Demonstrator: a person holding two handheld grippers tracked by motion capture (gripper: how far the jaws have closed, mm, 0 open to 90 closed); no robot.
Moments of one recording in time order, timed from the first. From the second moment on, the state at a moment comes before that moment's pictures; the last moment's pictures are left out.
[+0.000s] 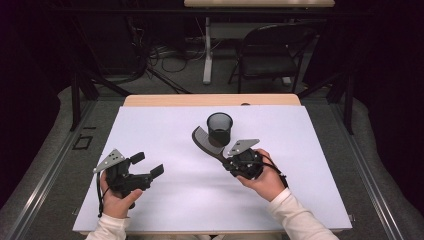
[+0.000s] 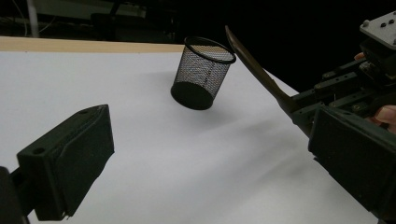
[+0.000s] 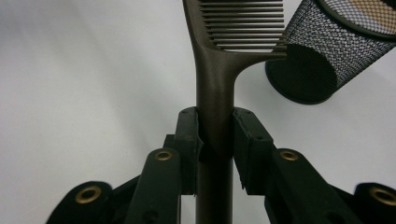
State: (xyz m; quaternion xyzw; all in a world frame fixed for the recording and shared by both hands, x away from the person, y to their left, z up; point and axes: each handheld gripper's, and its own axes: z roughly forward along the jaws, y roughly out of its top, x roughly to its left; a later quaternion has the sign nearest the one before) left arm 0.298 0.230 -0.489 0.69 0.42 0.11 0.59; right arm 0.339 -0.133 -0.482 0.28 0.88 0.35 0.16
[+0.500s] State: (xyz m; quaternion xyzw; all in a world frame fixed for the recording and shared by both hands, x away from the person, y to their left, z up) left arm 0.313 0.213 -0.470 0.70 0.42 0.12 0.56; right arm 0.334 -0.135 -0.475 0.27 0.86 0.38 0.19
